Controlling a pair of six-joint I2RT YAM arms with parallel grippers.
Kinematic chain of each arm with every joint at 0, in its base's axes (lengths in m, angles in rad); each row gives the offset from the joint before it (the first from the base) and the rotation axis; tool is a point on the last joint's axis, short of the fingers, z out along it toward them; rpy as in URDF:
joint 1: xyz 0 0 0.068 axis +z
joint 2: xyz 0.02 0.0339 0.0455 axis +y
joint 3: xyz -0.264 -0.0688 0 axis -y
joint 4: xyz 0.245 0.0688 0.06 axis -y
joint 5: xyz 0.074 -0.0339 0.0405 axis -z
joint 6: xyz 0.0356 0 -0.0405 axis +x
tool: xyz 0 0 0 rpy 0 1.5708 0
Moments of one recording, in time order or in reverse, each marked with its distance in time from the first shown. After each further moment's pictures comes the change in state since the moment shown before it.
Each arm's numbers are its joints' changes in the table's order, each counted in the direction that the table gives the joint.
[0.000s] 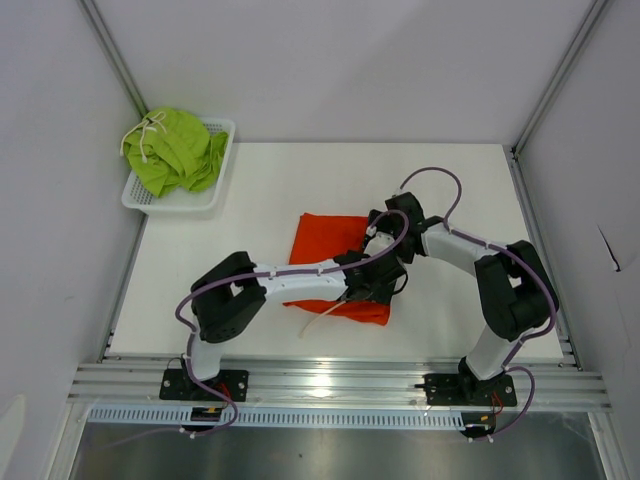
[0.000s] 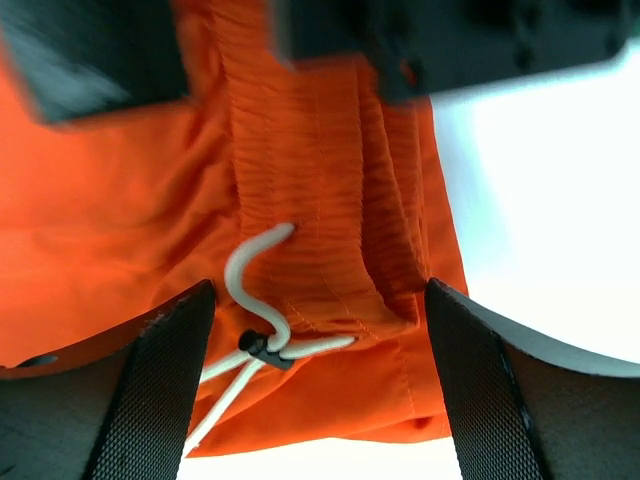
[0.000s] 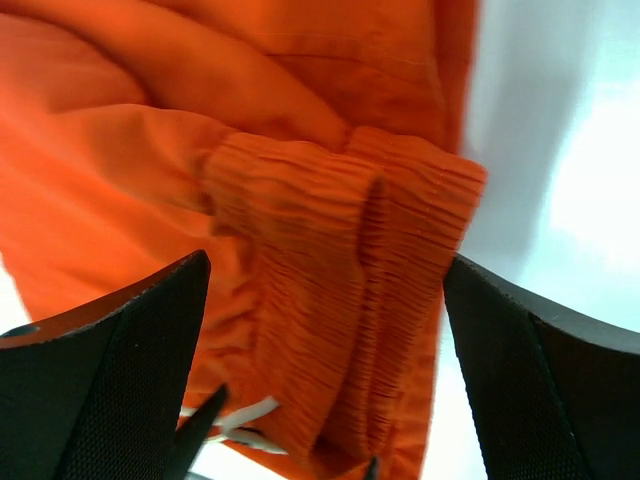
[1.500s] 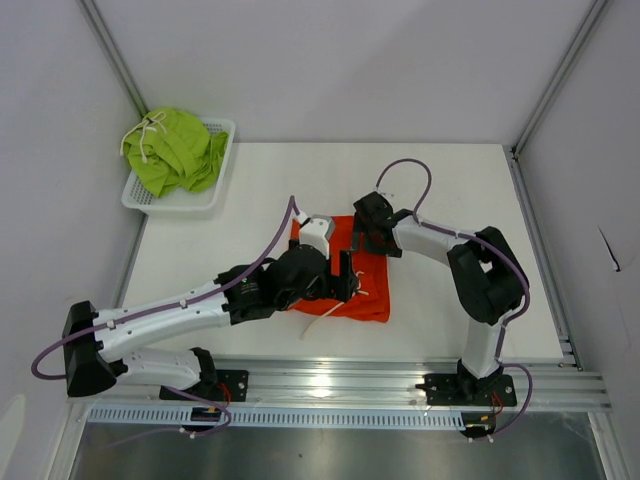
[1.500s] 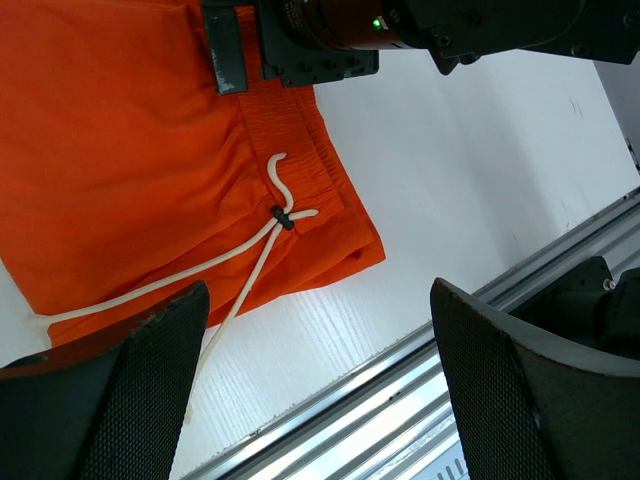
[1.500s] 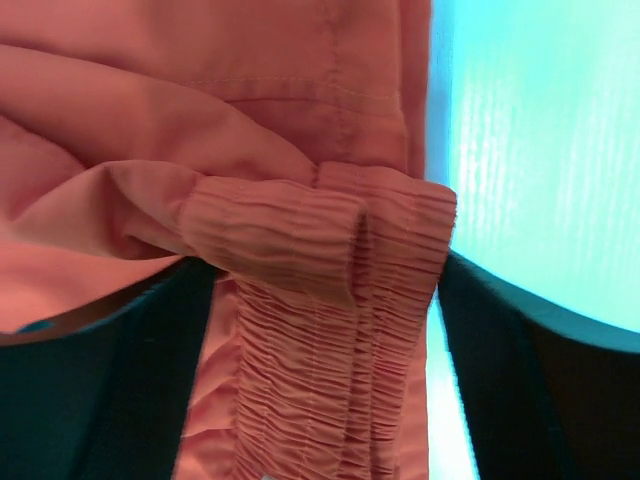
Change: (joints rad) left arm -0.011 -0.783 -0.389 0.079 0.048 0.022; right arm 0.128 0.165 0.183 -0.117 0.307 -0.020
